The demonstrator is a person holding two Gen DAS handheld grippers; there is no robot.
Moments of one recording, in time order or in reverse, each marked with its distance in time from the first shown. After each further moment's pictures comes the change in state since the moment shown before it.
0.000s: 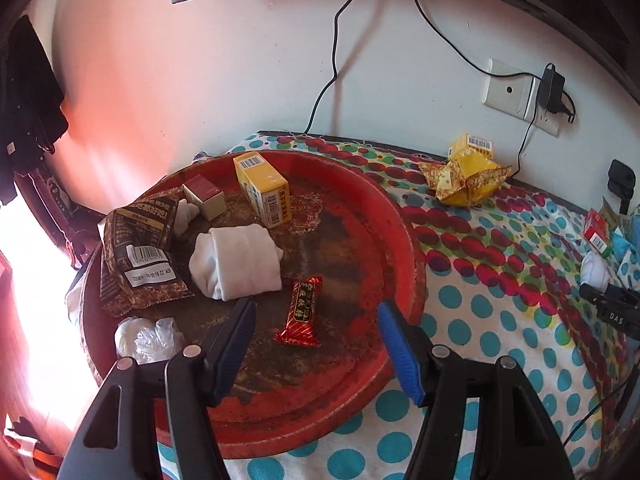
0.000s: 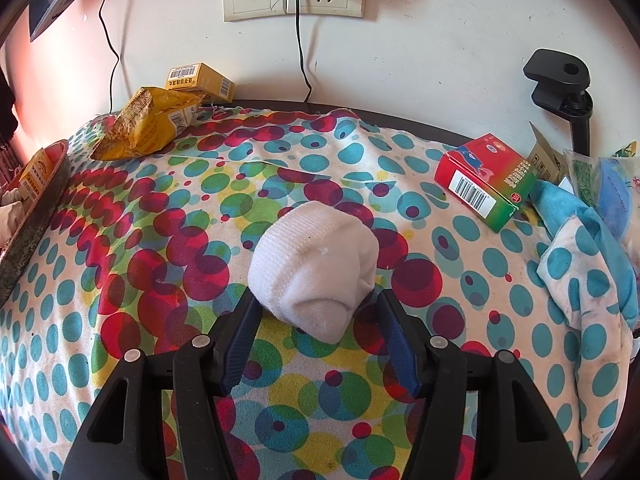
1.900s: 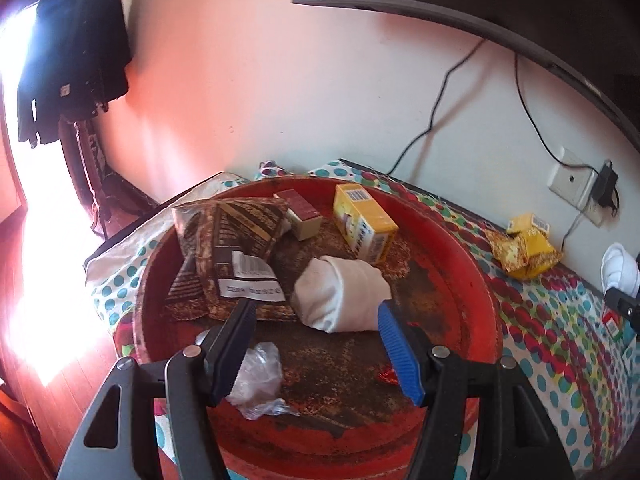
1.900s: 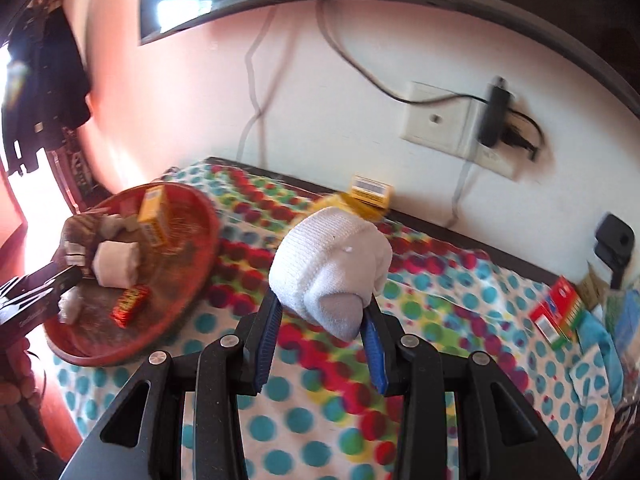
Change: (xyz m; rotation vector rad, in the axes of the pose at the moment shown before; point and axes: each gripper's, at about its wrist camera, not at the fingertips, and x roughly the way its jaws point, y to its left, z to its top) left arm -0.009 0.092 -0.003 -0.282 -0.125 0.064; right arm -0.086 0.174 0.062 -0.199 -0.181 0.172
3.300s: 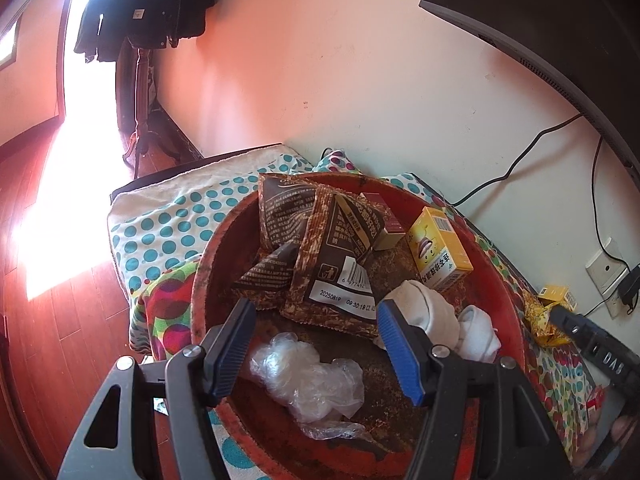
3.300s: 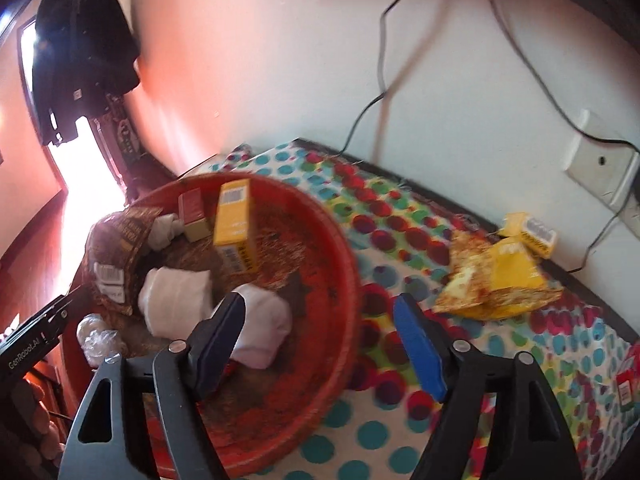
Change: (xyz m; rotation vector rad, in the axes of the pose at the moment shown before) left arm 0.013 0.066 0.002 -0.294 0.044 0.057; right arm 0.086 0.073 0.056 -0.049 0.068 0.090
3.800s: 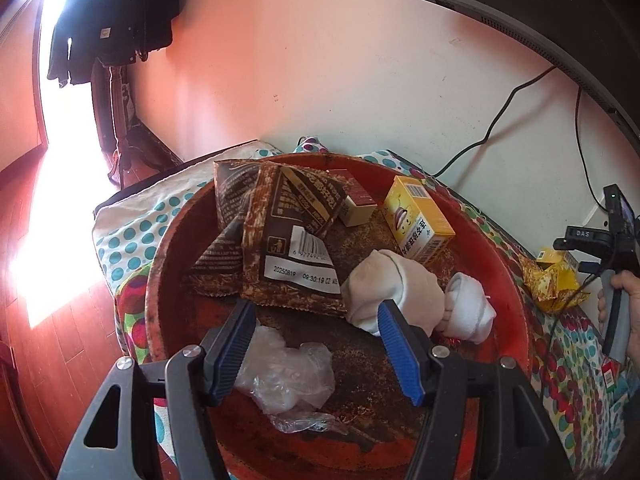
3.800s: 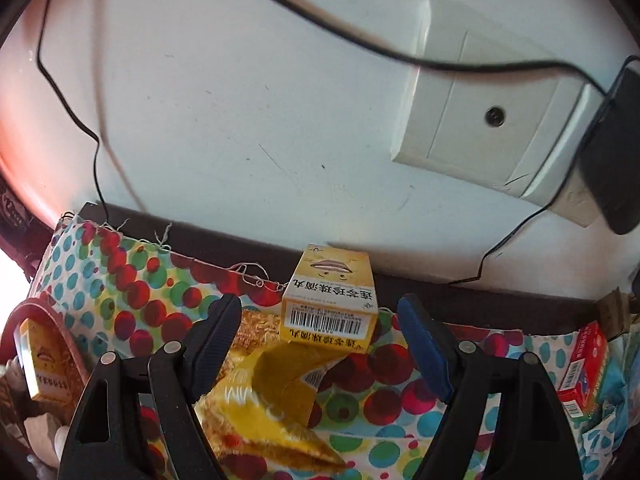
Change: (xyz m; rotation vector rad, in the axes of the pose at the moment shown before) left arm 0.010 -0.031 -0.017 0.130 0.017 -0.014; right arm 0.107 -0.170 0.061 0.309 0.201 -0.254
